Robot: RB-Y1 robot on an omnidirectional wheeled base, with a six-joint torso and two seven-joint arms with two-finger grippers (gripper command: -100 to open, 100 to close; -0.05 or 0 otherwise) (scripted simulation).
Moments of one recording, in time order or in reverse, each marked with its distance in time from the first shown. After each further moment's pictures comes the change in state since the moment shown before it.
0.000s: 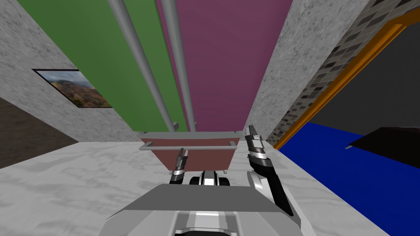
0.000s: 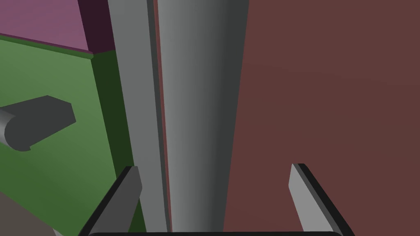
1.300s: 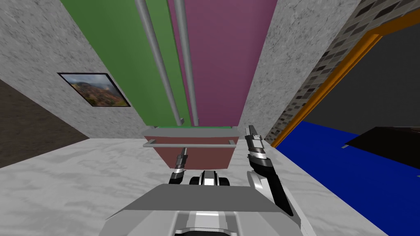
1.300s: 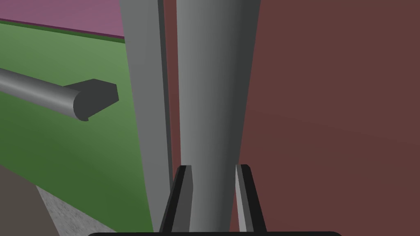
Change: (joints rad) left arm 0.000 0.011 -0.001 -0.035 -0.001 0.056 0.010; right arm 0.000 0.000 0.000 0.000 0.000 0.000 0.000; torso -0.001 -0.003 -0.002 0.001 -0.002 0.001
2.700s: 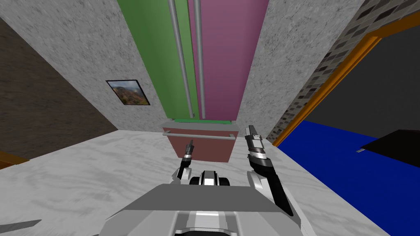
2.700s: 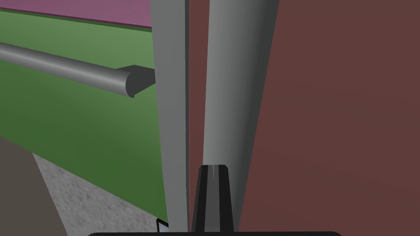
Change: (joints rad) left arm -0.398 0.032 -0.055 0.404 0.119 -0.042 -0.054; right arm 0.000 0.000 0.000 0.000 0.000 0.000 0.000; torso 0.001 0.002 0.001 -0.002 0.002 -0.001
